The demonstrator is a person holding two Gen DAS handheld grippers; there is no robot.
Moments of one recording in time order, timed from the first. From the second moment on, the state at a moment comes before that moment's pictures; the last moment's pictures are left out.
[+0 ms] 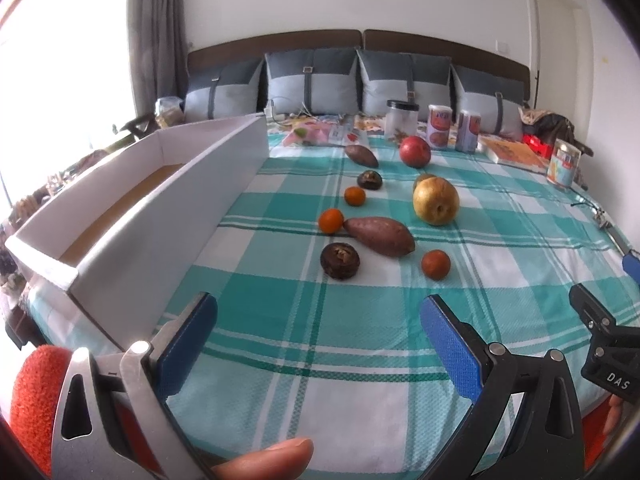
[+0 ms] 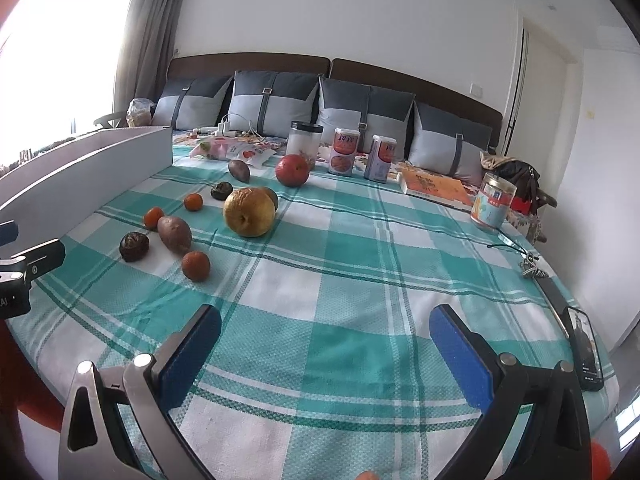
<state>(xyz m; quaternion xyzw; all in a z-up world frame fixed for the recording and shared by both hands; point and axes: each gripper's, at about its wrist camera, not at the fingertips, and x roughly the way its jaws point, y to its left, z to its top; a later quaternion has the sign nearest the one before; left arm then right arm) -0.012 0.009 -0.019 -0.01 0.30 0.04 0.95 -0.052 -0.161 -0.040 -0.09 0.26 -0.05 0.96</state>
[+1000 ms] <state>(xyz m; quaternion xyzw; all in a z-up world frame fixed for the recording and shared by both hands) -0.008 0.016 -0.019 0.00 0.30 0.05 0.95 -0.054 -0.155 -0.040 -0.09 0.24 -0.04 0.97</state>
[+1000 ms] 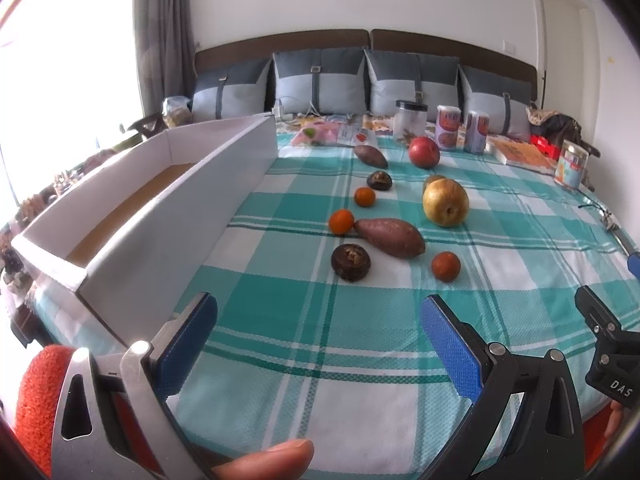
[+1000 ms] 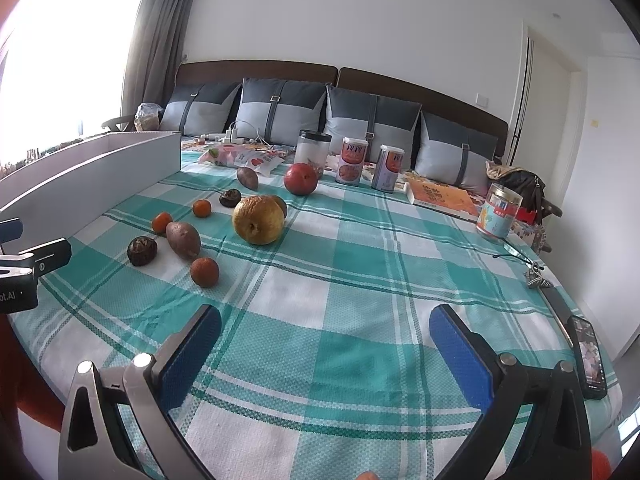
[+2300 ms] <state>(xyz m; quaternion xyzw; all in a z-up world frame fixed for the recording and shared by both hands) -0.005 0.015 -0.023 0.00 0.31 0.05 0.95 -0.051 -0.152 -0.045 -0.09 0.25 -0.03 0.96</state>
